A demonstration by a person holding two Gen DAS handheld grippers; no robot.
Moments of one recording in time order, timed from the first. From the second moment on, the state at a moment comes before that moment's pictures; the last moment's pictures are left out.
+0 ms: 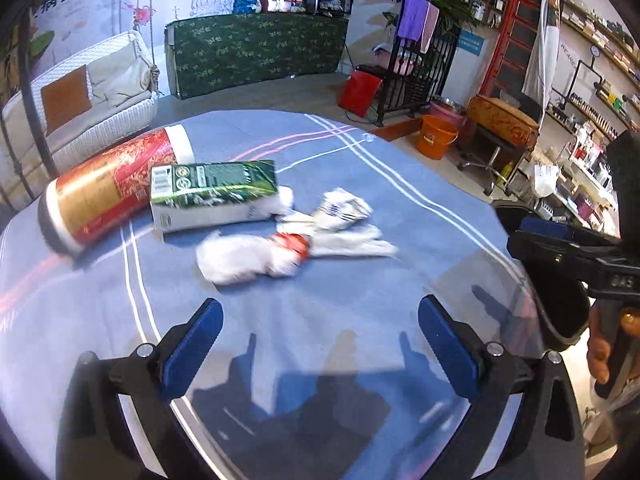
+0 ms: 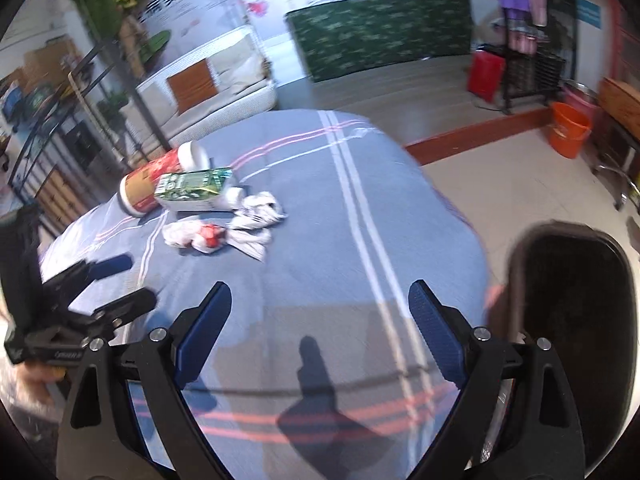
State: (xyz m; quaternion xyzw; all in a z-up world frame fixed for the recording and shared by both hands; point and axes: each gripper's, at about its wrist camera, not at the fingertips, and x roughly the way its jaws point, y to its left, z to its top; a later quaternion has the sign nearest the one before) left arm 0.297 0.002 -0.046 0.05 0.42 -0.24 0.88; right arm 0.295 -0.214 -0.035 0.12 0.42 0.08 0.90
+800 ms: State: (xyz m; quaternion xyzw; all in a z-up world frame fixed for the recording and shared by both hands) left arm 0.340 -0.007 -0.091 0.18 0.42 -0.27 0.85; right arm 0.422 -0.161 -0.075 0.13 0.48 0.13 0.86
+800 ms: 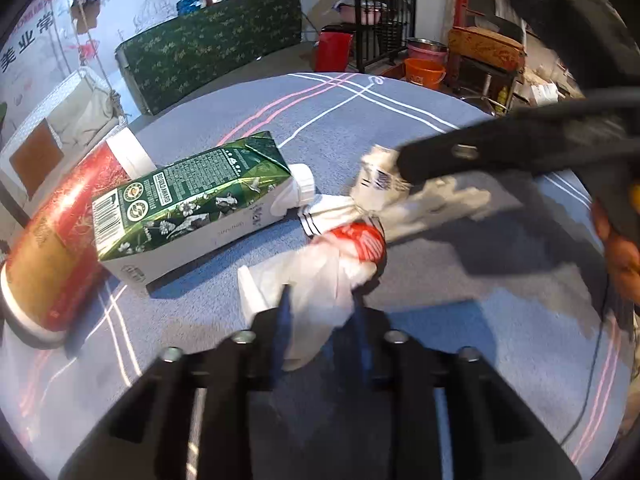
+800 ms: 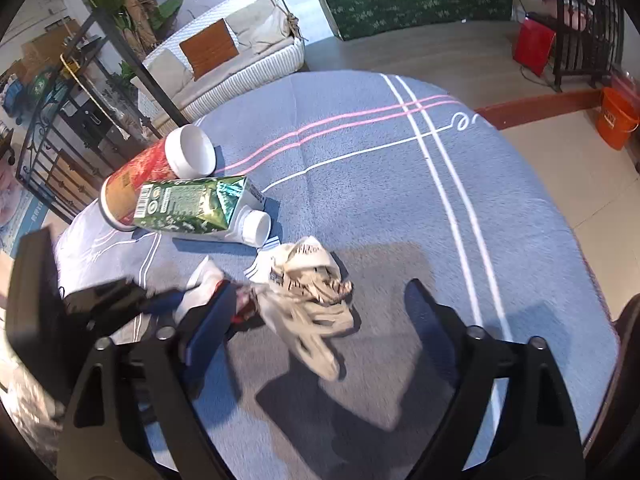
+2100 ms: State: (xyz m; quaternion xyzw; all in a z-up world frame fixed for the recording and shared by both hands) left arm 0.250 0.029 -0.045 0.02 0.40 -0.20 0.90; right arm 0.316 -0.196 -0.036 0.14 0.40 0.08 0.90
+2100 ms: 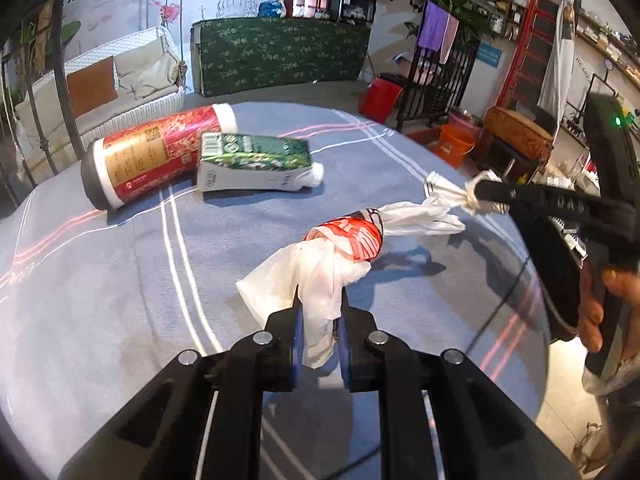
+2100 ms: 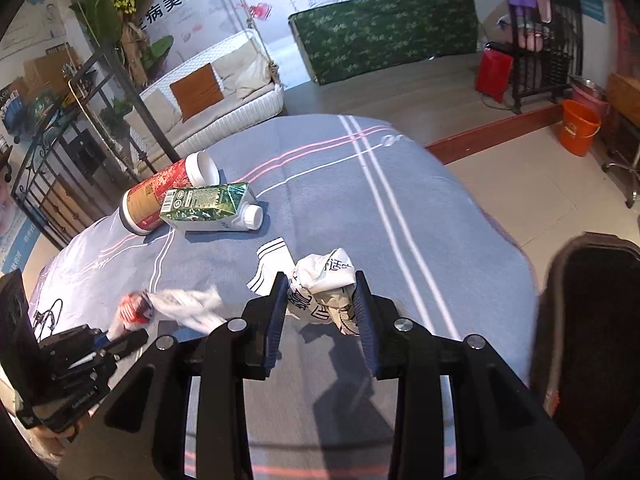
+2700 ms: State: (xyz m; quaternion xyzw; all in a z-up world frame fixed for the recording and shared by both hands) left arm 0.194 -0.076 -0.037 0.01 0.36 -0.29 0.89; right arm 0.196 -0.287 -0.035 0.18 0.37 -0.04 0.91
